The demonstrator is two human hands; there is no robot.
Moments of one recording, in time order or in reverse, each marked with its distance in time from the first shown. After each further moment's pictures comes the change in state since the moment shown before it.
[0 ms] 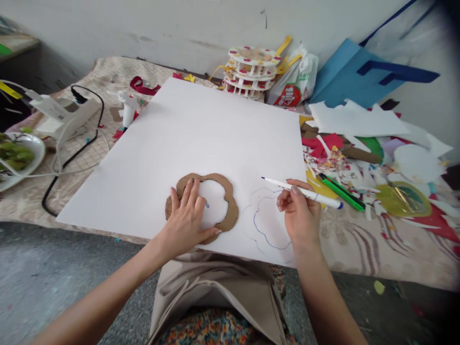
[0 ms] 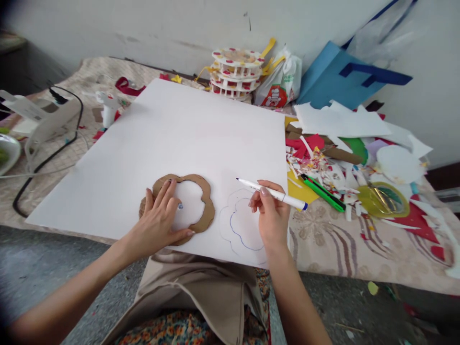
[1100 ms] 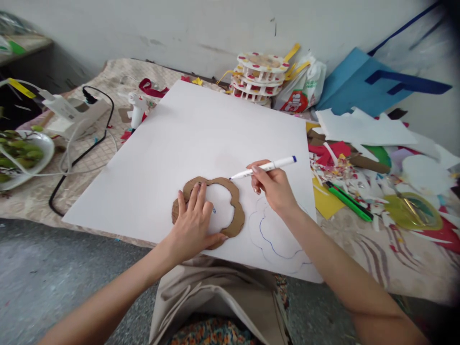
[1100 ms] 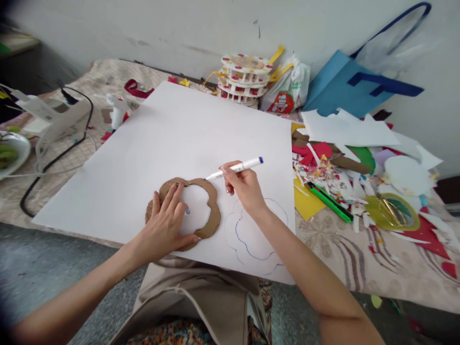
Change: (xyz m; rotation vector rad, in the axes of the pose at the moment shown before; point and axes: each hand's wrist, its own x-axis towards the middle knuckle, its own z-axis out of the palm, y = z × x) left_hand 0.002 0.002 0.001 -0.020 0.008 -0.014; right_hand 0.051 0.000 0.071 -0.091 -0.490 0.129
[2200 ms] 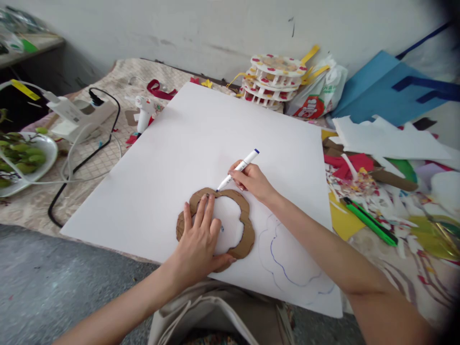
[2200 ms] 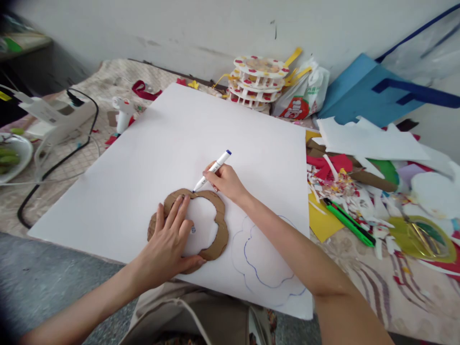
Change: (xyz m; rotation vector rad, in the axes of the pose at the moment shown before) left_hand 0.002 -0.001 -0.003 -0.032 0.006 0.000; right_hand 0.075 0.032 0.036 -0.145 -0.282 0.093
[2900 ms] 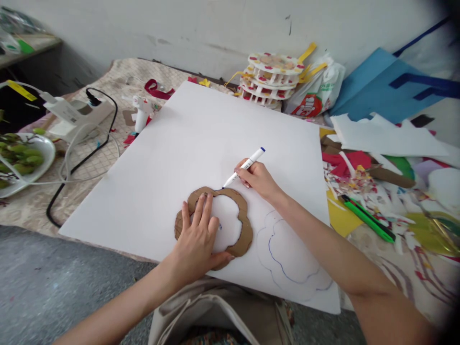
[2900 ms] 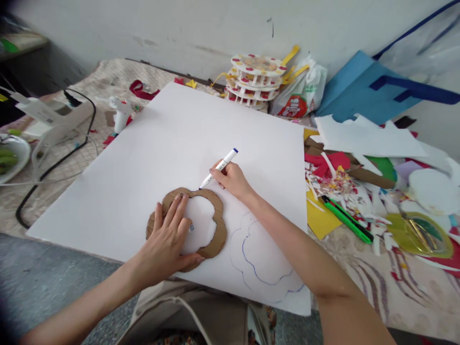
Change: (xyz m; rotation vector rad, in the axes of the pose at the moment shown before) left_hand 0.002 0.002 -0.002 -0.010 -0.025 -0.014; right_hand -0.006 0.001 -0.018 -0.068 0.064 0.002
